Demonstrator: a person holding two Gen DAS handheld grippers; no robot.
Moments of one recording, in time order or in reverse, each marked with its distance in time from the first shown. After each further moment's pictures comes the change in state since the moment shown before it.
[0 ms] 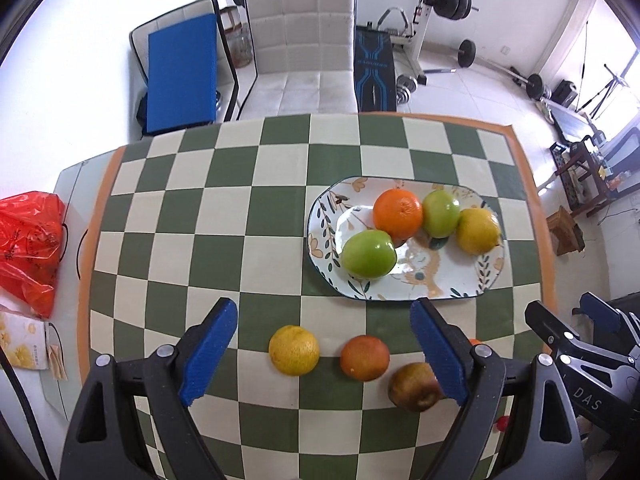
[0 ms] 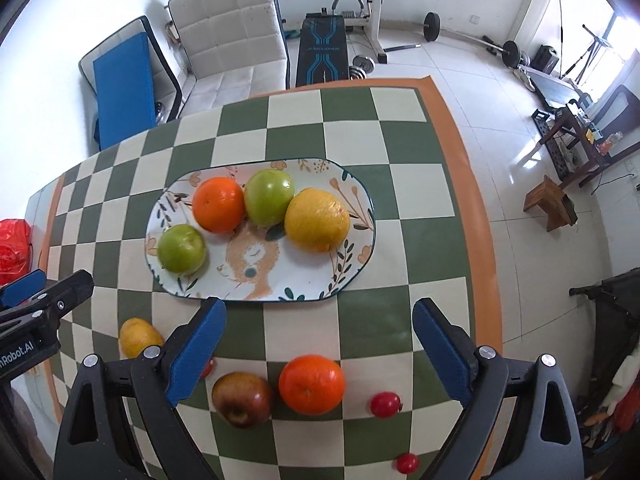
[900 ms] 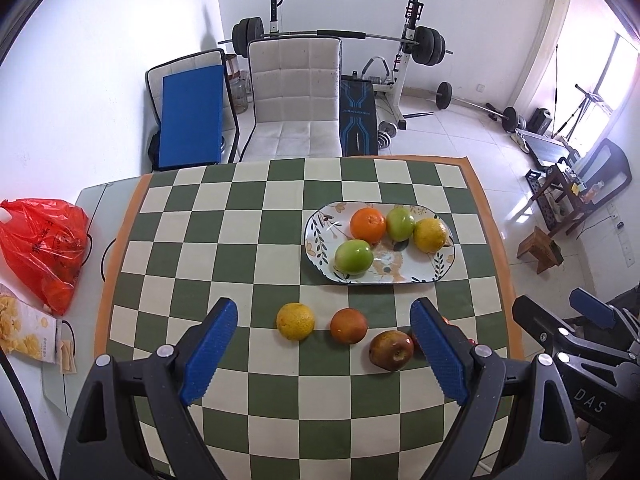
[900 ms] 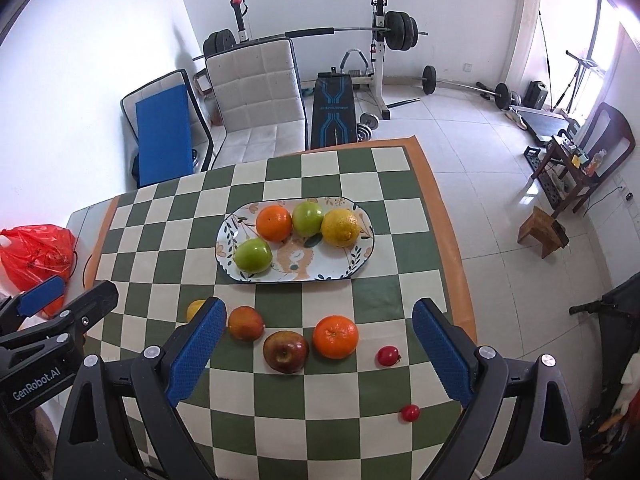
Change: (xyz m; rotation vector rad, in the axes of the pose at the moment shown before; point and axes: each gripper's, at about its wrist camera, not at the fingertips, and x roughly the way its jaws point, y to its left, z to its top) left arm -0.104 0.002 -0.058 0.014 -0.174 -0.041; right arm -0.158 0.017 -0.079 0.007 -0.209 0.042
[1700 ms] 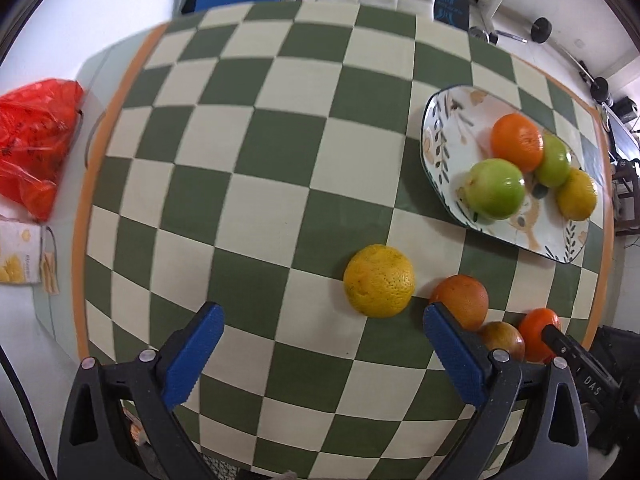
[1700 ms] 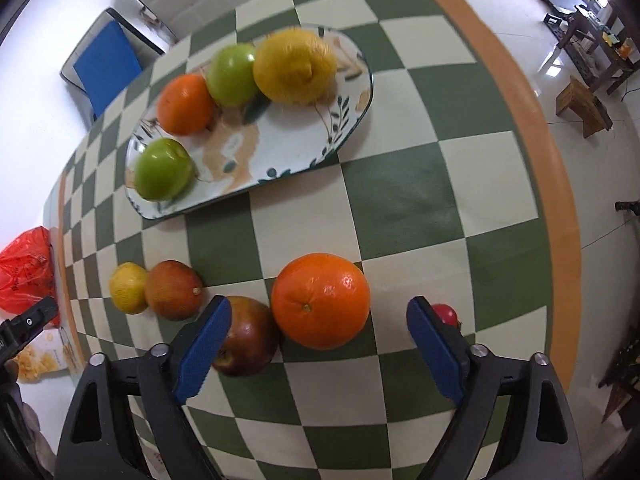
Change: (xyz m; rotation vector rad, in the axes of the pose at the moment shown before) left arm 0.187 0.077 -0.021 -0.217 0.479 0.127; right arm 0.234 -0.057 -0.049 0.194 0.453 0.107
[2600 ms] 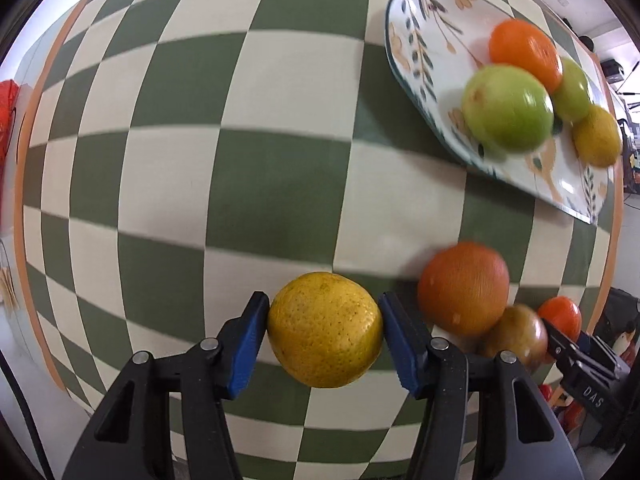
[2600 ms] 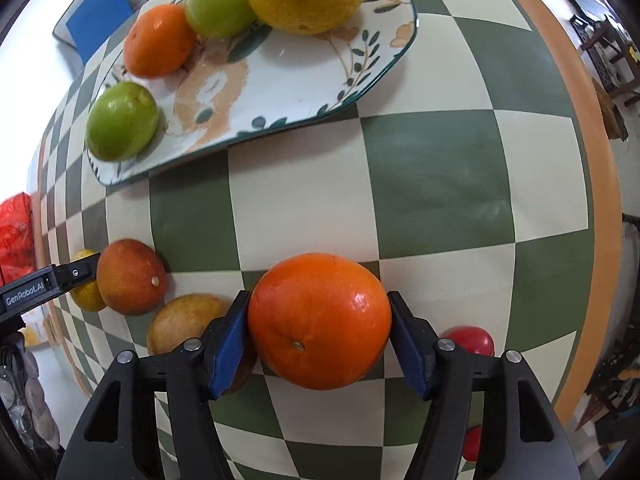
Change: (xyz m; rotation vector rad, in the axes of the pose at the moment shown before) left arm 0.074 -0.022 -0.031 0.084 0.157 -0.075; right arm 0.066 0.009 0.008 -0.083 0.135 -0.025
